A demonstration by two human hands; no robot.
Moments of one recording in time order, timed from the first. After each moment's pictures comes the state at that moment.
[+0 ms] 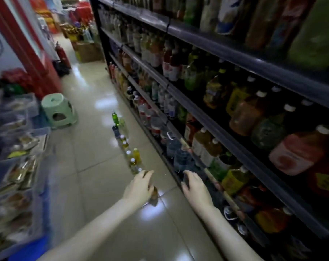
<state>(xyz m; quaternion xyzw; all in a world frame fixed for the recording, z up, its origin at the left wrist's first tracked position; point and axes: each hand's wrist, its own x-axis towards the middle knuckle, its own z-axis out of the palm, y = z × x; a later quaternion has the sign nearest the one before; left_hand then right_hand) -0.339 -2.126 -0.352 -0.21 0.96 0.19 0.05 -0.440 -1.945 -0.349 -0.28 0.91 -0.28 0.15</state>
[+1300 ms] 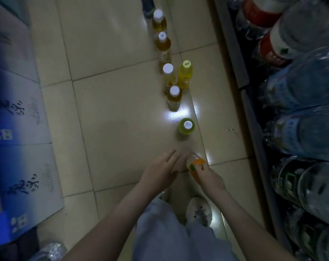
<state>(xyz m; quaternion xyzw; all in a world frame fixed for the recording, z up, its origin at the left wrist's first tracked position) -0.472 -2.410 -0.900 -0.21 0.91 0.32 0.18 -0.596 -2.261 -0.959 -0.46 0.79 0.12 0.40</state>
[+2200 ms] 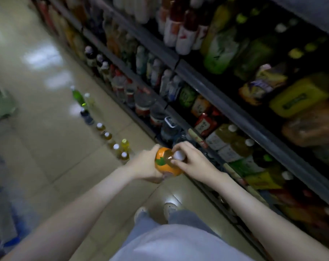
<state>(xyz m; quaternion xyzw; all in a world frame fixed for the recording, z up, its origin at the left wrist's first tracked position) -0.540 -2.411 -0.381 0.00 0.92 0.33 0.21 -0.588 -2.224 -0.331 -0.29 0.87 -0.33 0.24</state>
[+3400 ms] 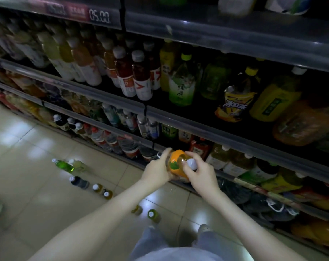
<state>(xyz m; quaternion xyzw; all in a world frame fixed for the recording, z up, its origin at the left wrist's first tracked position) -0.717 -2.402 -0.368 0.06 0.91 0.35 0.21 -0.673 -2.243 -0.343 0.10 0.88 -0.47 0.05</state>
